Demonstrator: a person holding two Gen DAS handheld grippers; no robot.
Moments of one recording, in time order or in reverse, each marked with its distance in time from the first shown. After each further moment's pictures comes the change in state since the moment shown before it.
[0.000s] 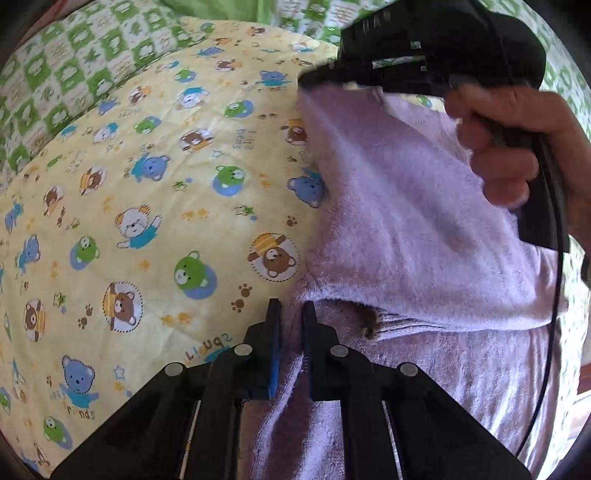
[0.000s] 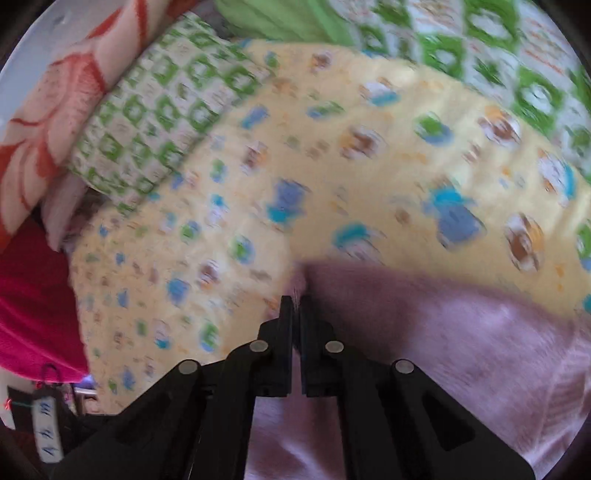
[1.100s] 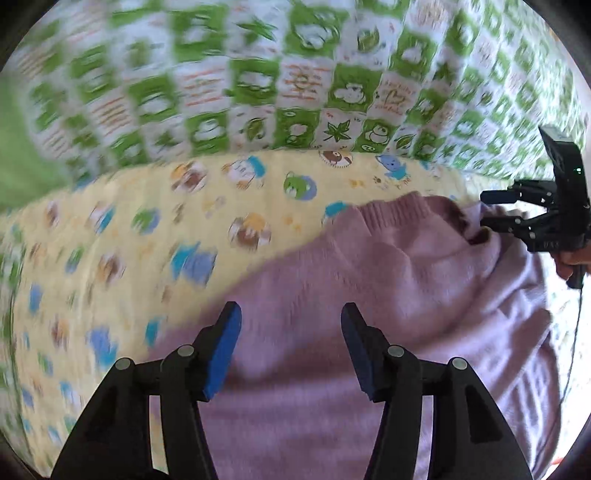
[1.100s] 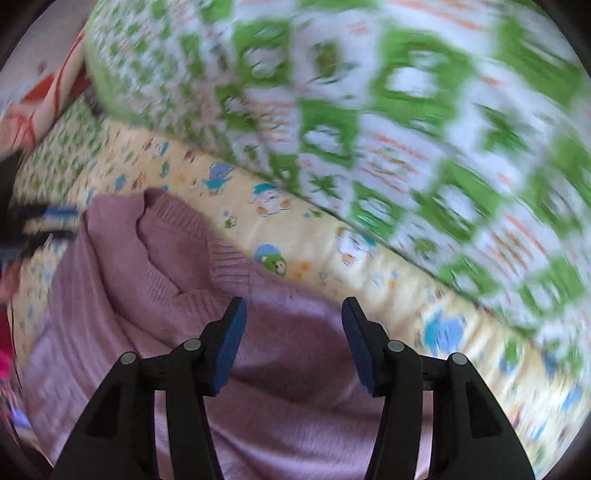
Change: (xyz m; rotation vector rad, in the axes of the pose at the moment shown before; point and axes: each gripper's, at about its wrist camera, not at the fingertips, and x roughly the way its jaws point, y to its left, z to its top) left arm 0.055 -0.147 0.192 0.548 0.046 -0.147; right arm -0.212 -0.195 -0.153 0.052 -0.056 -0.465
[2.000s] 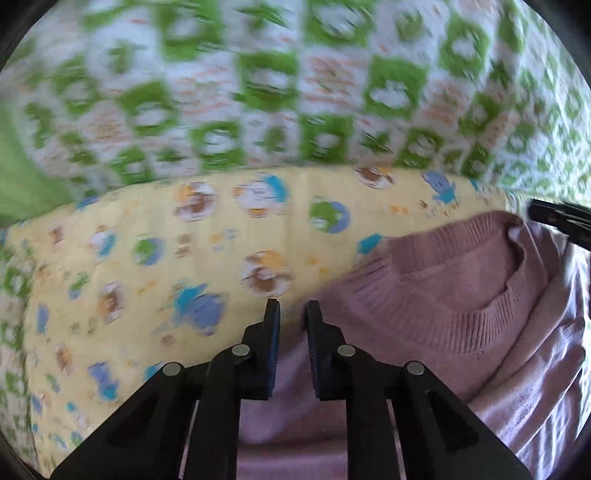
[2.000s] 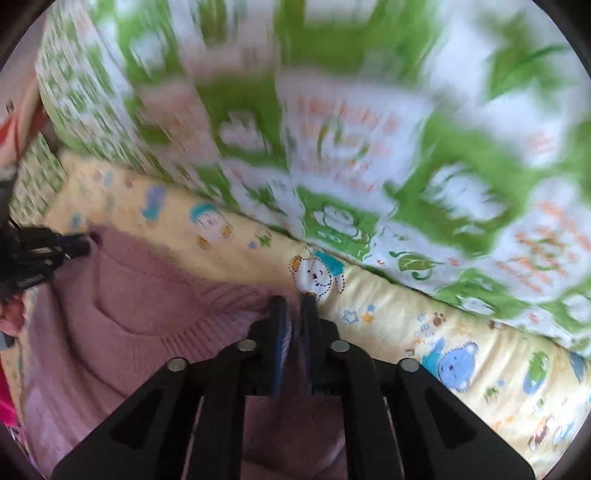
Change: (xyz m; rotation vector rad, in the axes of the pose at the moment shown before) left arm 0.023 0.015 0.028 -0.078 -0.032 0.171; right arm 0.010 -0.039 0.011 0.282 -0.120 -0.073
